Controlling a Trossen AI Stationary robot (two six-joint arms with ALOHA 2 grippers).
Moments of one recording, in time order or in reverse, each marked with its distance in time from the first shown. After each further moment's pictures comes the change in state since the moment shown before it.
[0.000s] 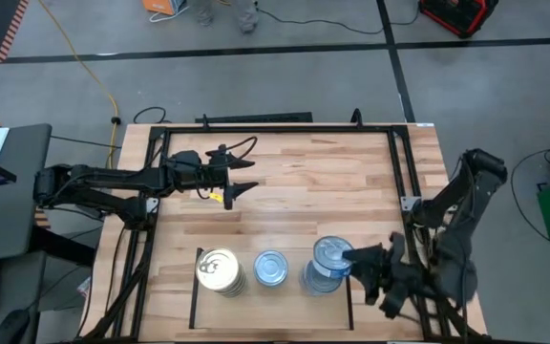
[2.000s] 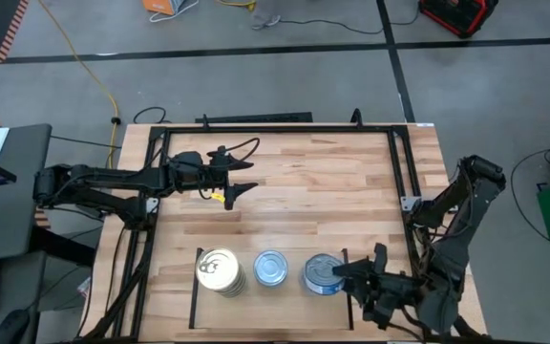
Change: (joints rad) left arm 0.000 0.000 0.001 -0.059 -0.024 -0.020; right arm 0.001 0.110 0.121 -0.410 -0.060 0.467
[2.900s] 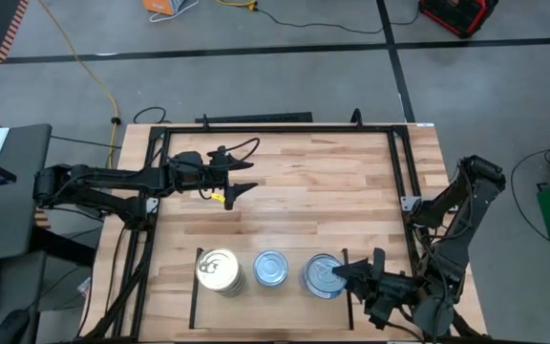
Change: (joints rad) left arm 0.000 0.000 0.000 0.000 0.000 0.003; right arm -0.005 0.002 0.000 -0.113 0.001 -0.082
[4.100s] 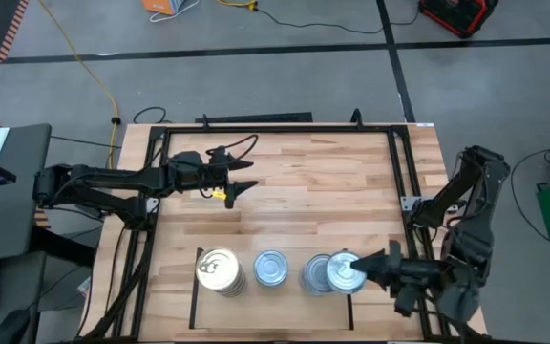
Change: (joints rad) left arm -0.002 -0.002 0.000 0.009 -0.018 -0.065; right arm 0.063 -0.139 0.065 -0.345 -0.095 -0.053
